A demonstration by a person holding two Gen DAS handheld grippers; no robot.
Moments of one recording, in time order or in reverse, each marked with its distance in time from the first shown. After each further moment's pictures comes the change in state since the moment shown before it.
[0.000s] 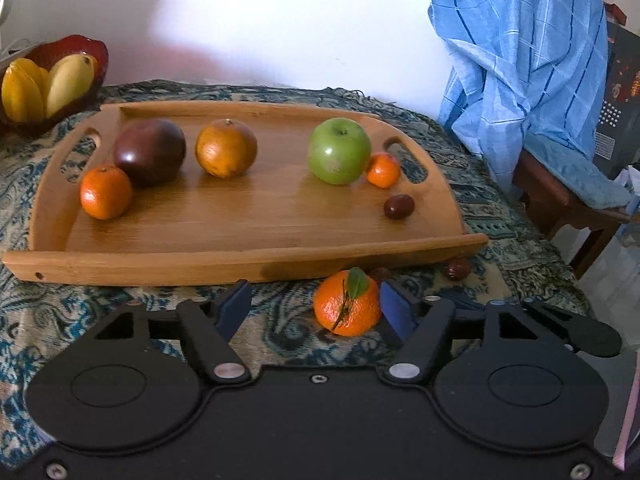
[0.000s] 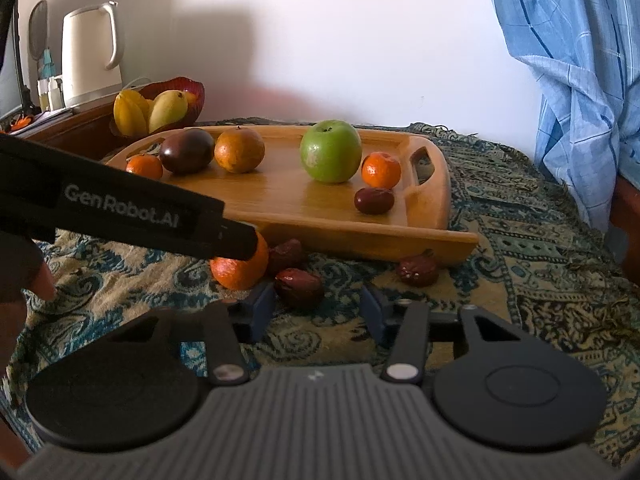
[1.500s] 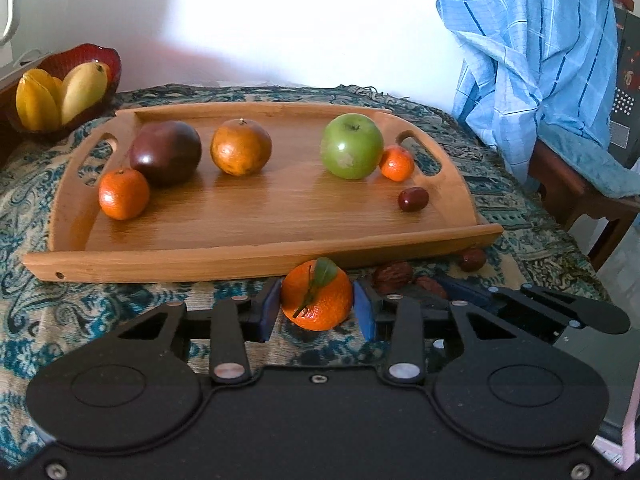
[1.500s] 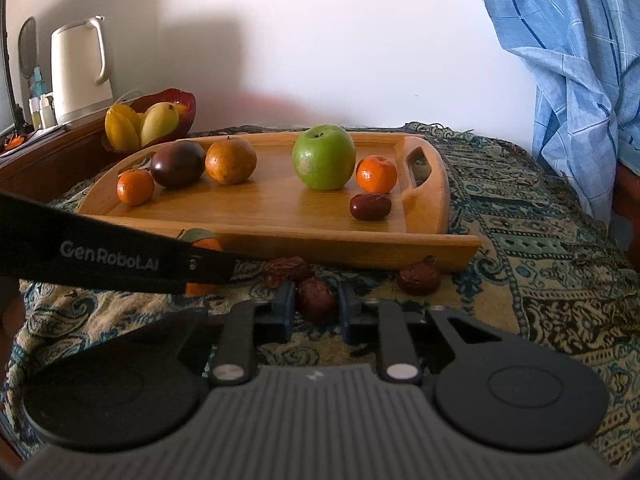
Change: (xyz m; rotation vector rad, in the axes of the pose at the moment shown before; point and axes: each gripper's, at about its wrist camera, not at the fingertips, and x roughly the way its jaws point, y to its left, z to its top) left arm -0.005 -0.004 -0.004 0.031 -0.003 0.077; right arm 0.008 -0.005 0.003 0.047 -0.013 -0.005
